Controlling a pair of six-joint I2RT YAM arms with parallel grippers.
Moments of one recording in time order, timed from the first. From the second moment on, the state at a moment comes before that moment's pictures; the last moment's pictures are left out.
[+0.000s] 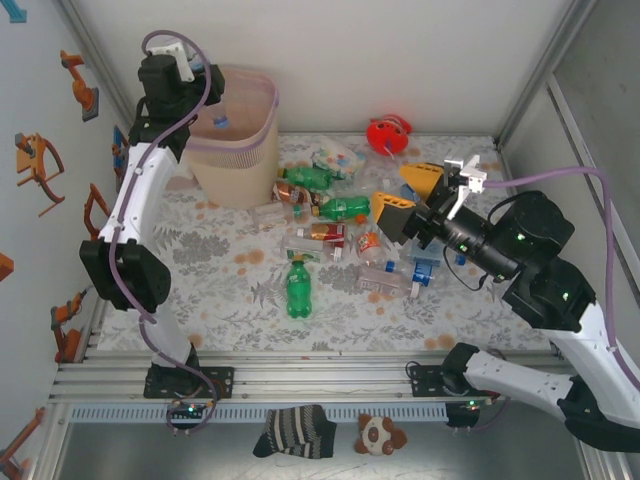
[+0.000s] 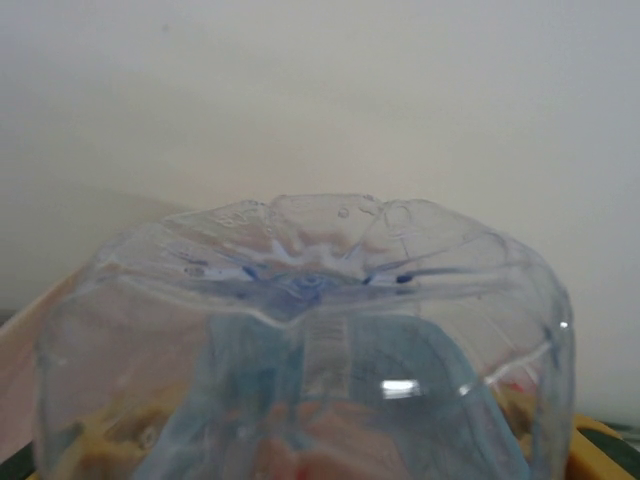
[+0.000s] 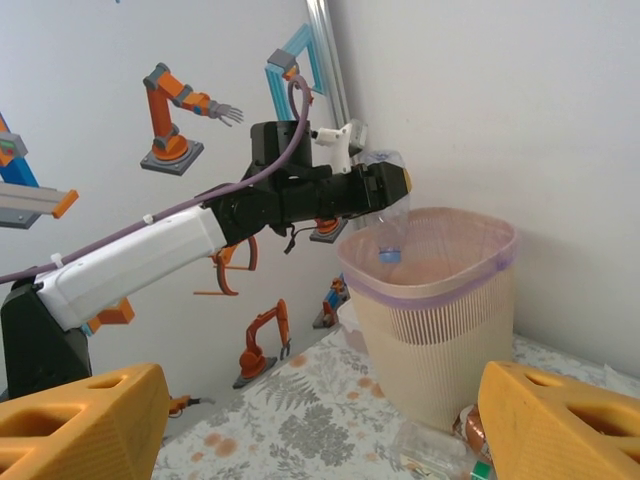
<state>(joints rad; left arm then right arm) -0.18 1.83 1.94 -0.32 0.01 -0.35 0.85 0.86 1.41 -0.46 -0.08 0.22</state>
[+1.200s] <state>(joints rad) -0.27 2.38 2.52 -1.00 -0.53 -0.62 0.85 0.87 1.39 -0.49 -0.04 0.24</state>
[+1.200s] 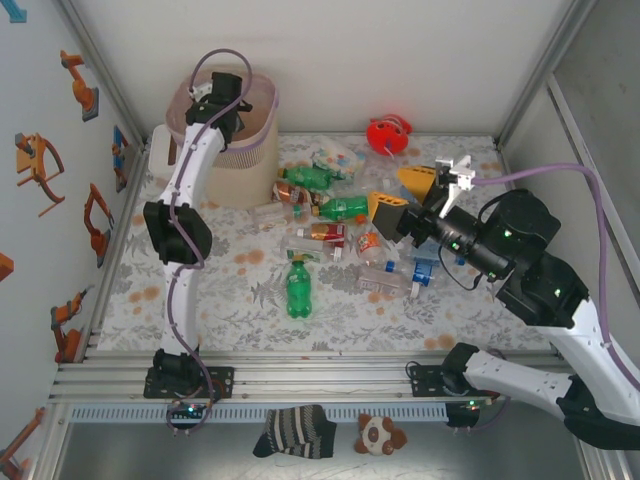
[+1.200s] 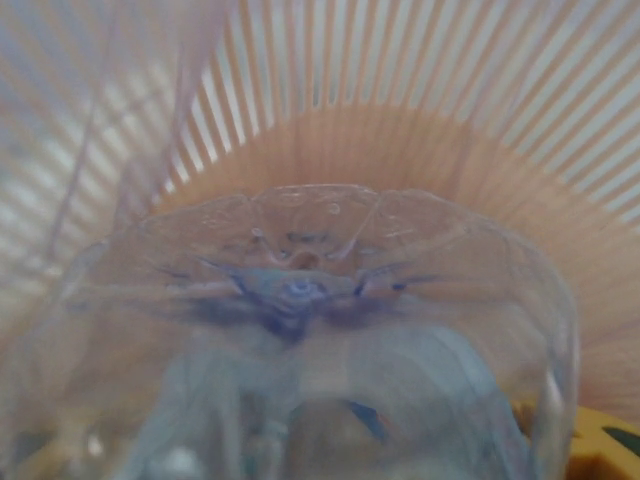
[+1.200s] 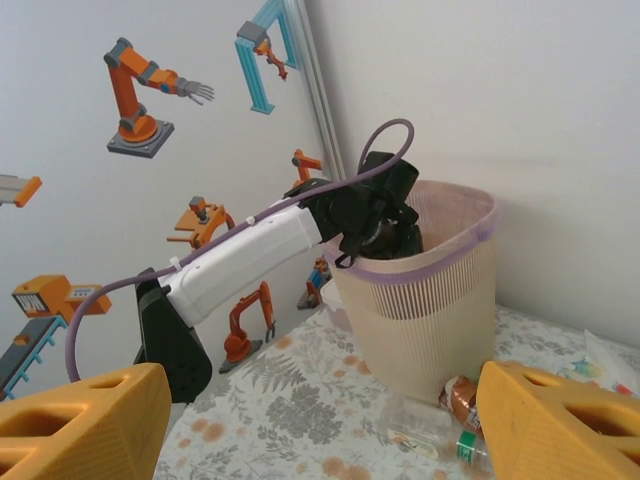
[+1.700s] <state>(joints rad) -0.27 2.37 2.53 -1.01 -0.51 -0.64 0.85 0.84 1.39 -0.50 0.01 0.24</state>
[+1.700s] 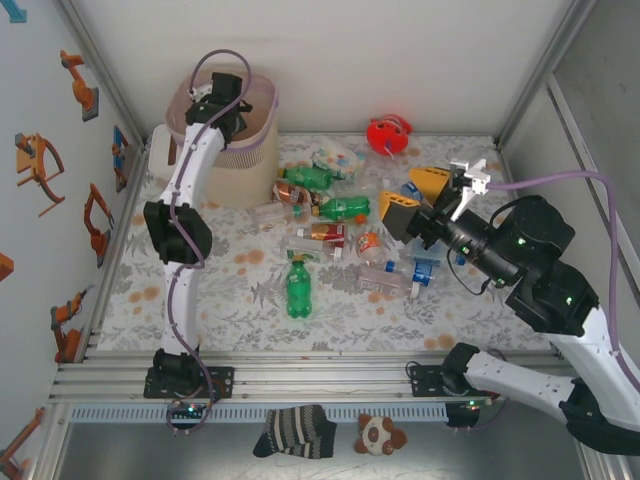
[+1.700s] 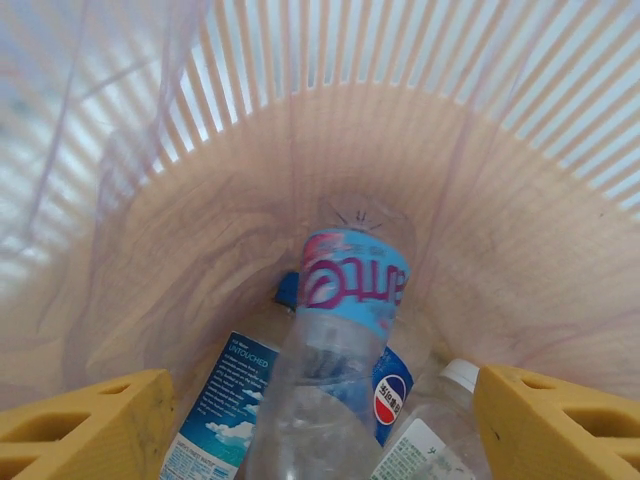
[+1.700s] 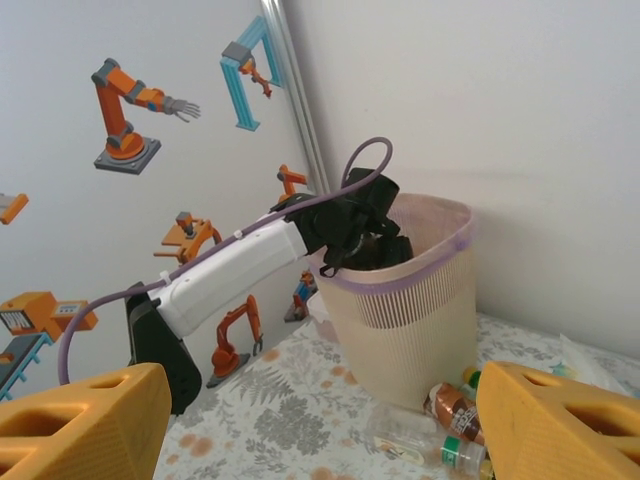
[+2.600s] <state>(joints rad) -0.31 1.95 2.28 -0.89 -0.14 -0.39 0.85 1.00 1.44 -0.77 0.31 0.27</state>
